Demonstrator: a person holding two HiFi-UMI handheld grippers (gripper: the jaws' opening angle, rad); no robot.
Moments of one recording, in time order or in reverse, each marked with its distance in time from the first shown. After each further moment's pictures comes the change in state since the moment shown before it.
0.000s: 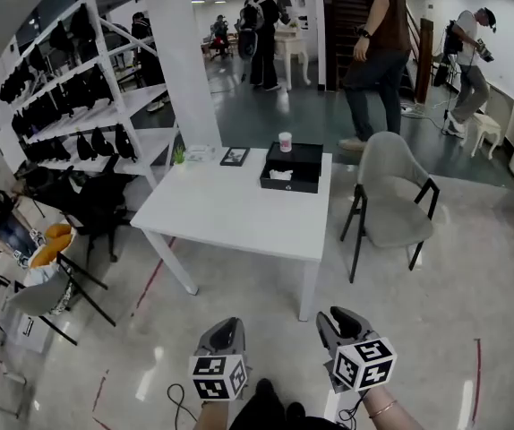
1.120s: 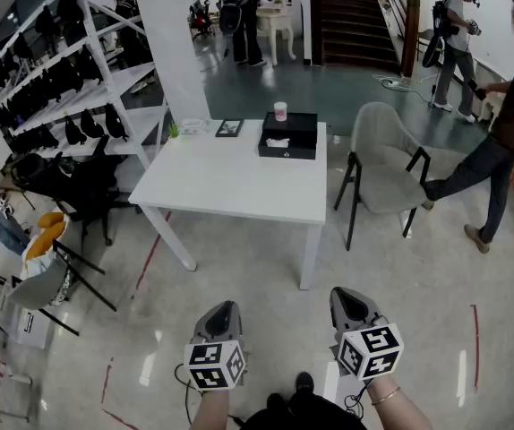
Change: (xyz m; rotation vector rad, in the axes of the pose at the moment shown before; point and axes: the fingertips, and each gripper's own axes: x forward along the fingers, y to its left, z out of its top) left arm -0.057 0.041 -0.014 -0.017 -0.009 -0.025; right arm -0.035 0.057 -0.006 -0.064 -0.050 -0.119
